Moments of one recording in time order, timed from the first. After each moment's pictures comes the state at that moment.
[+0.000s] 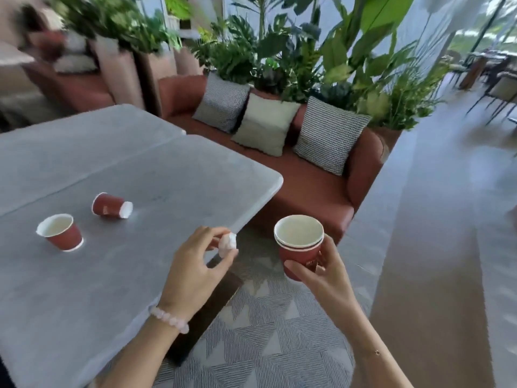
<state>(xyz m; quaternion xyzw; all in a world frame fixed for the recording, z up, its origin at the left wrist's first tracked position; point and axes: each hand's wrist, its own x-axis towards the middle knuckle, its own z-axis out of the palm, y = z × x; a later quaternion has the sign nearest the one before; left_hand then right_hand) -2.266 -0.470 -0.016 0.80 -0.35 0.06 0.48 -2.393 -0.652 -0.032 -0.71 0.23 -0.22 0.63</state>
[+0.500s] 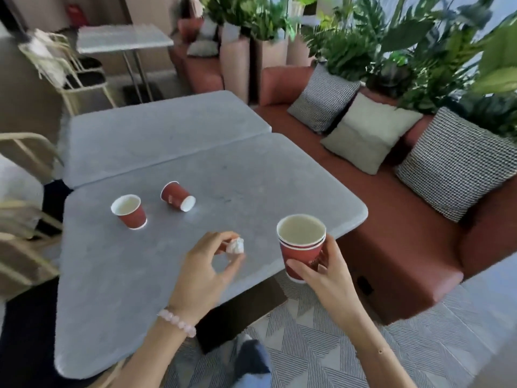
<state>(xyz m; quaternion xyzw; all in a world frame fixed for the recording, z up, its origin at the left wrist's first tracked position) -2.175 -0.498 -0.042 0.86 -0.18 0.13 0.46 -2.211 -0.709 -0.049 -0.72 0.10 -0.04 0.69</state>
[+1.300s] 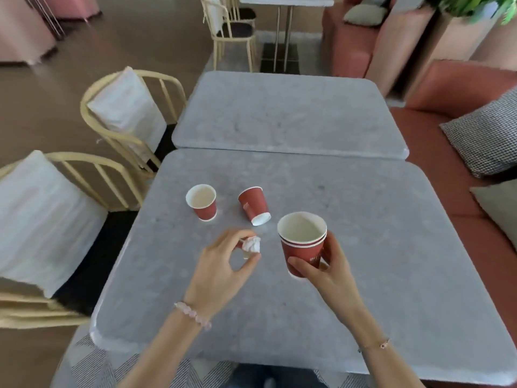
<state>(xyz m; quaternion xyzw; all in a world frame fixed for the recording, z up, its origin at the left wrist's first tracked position) -2.041 -0.453 -0.066 0.88 0.07 0.21 0.41 -1.967 -0.636 -0.076 -0.75 -0.08 0.18 0.64</state>
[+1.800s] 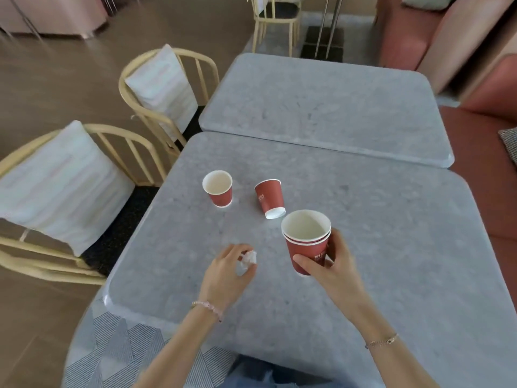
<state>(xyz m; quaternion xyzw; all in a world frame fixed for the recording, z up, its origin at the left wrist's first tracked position) -2.039 -0.461 -0.156 0.88 0.25 0.16 0.37 -1.936 -0.636 -0.086 -0.74 -0.12 0.25 0.62</state>
